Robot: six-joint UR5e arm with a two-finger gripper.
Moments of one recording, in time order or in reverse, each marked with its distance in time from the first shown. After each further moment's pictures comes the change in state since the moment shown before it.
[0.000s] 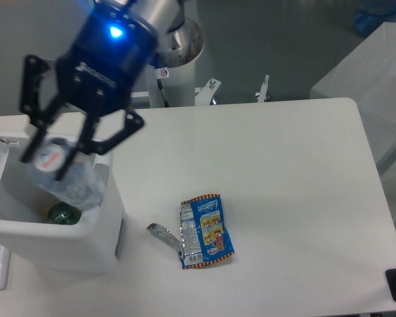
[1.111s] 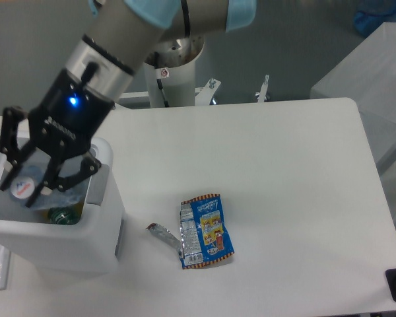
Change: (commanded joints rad) arm -0.029 -0.026 -0.310 0.005 0.008 0.276
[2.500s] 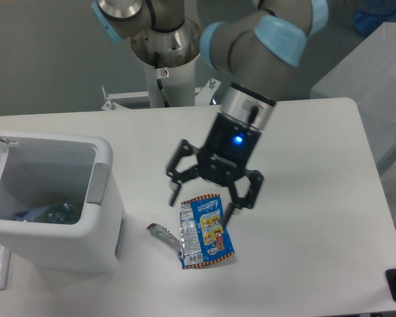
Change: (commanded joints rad) arm 0.354 -0.119 -0.033 -0.005 0.127 0.186
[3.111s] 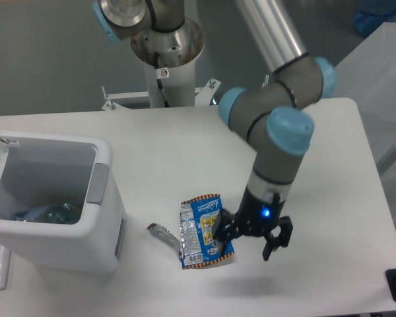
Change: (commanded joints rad) arm -0.109 -0.241 0.092 0.000 0.329 -0.133
